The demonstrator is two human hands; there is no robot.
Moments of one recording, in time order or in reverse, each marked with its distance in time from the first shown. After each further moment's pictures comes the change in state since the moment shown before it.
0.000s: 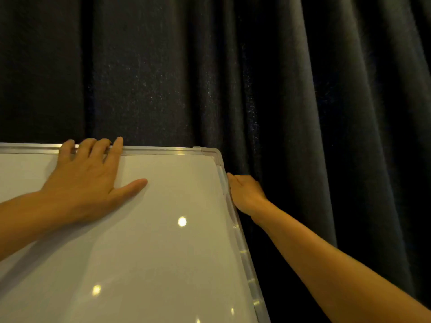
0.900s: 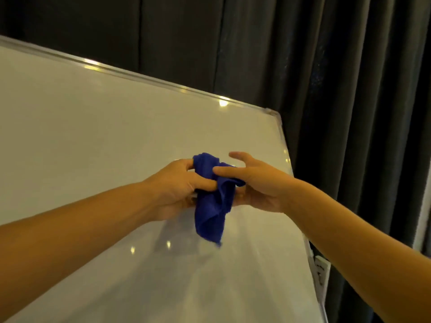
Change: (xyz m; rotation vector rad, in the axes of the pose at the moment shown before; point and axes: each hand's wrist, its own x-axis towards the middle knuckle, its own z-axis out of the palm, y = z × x) left_hand -0.222 -0.111 -0.097 -1.980 -0.836 -0.263; right_hand -0.270 -0.245 0.073 0.537 -0.578 0.480
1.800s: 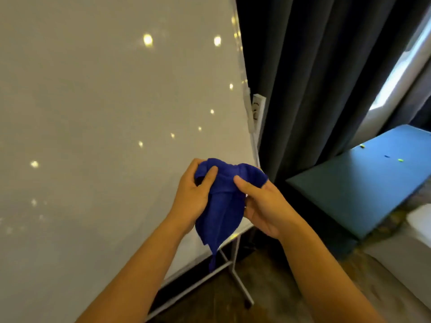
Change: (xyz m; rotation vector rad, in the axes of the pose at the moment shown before) left_hand -0.119 -0.248 0.275 -0.018 0.211 -0.181; right_hand -0.253 0.311 -0.081 0.598 0.268 0.174
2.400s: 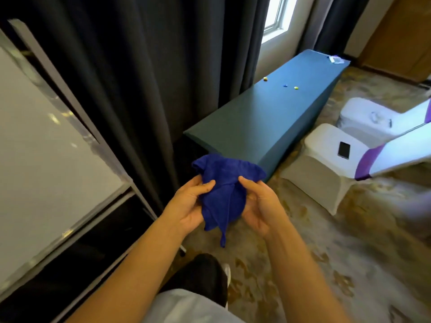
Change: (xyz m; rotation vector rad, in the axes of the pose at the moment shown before) left_hand -0.041 -0.101 0.378 -0.686 -0.337 -0.793; right_hand -0.151 -0.021 -0.346 0.479 0.483 -0.009
